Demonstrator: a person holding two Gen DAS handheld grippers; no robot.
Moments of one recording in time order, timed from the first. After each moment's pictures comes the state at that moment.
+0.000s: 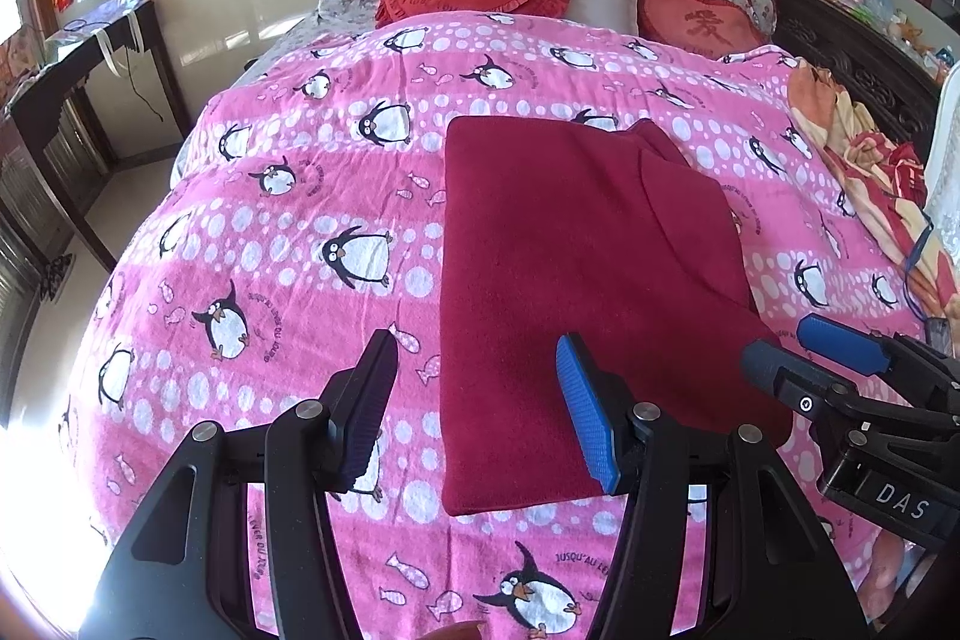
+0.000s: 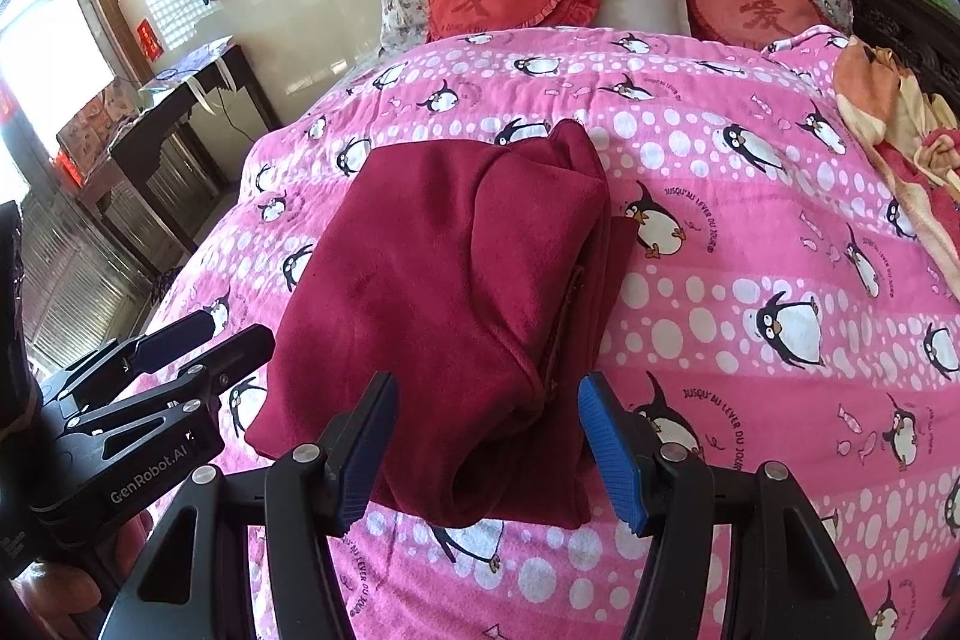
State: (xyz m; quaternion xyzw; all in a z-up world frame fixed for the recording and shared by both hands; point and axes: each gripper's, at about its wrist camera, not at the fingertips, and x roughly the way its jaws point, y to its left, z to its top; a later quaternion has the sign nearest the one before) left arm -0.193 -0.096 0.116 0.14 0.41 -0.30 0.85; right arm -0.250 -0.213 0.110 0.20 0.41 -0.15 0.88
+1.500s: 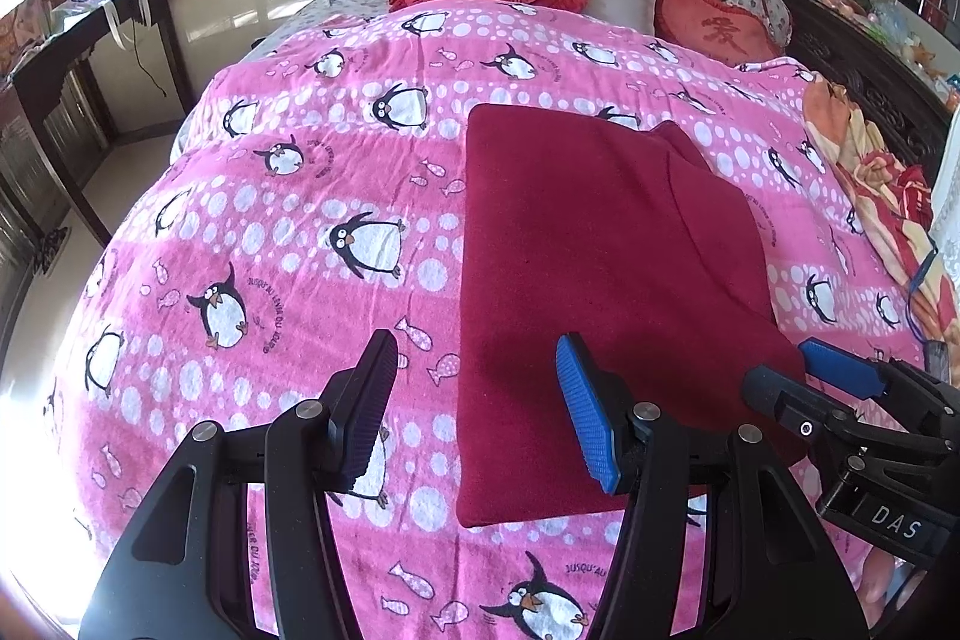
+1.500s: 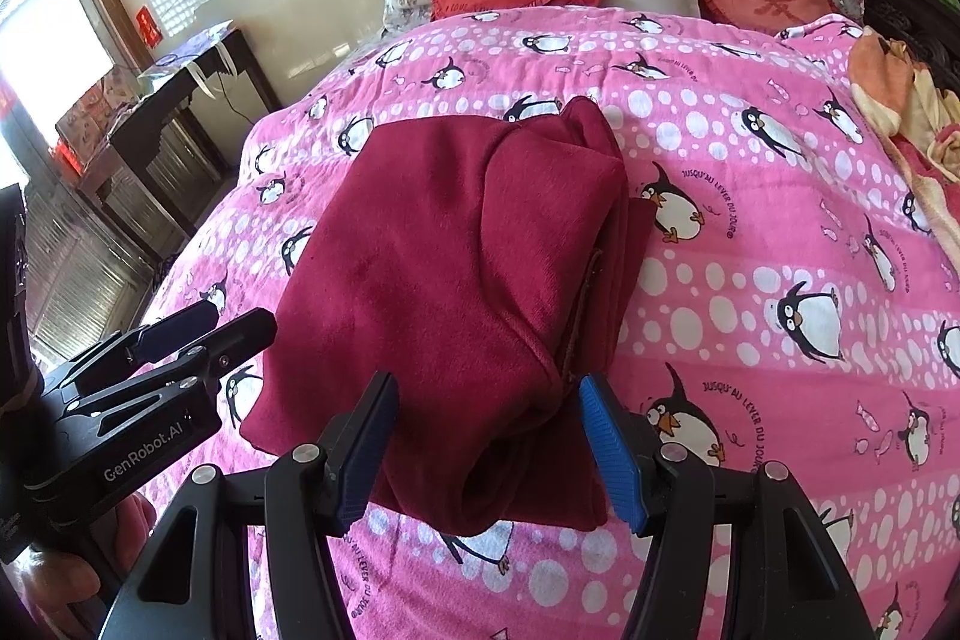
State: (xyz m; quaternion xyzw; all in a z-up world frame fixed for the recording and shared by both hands) left arm -0.181 -0.091 0.106 0.11 0.42 -0.29 0.85; right arm -0.240 -0.211 0.100 0.21 0.43 -0.14 0.87
